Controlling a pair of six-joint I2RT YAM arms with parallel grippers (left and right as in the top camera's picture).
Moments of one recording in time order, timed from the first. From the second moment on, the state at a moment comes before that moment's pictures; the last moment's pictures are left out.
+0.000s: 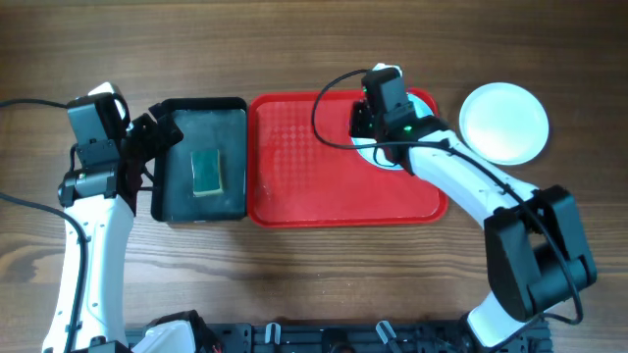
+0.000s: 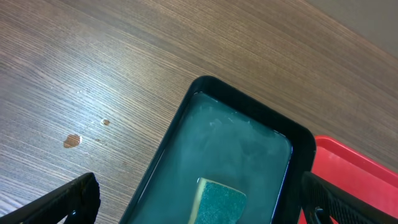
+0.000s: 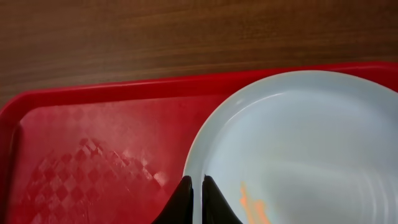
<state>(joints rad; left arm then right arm) 0.21 1.30 0.96 -0.48 0.00 -0.34 0.44 1.80 1.14 -0.22 0.12 0.44</state>
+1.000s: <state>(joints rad) 0.21 1.30 0.96 -0.48 0.00 -0.34 0.44 1.92 1.14 -0.24 -0.02 0.63</state>
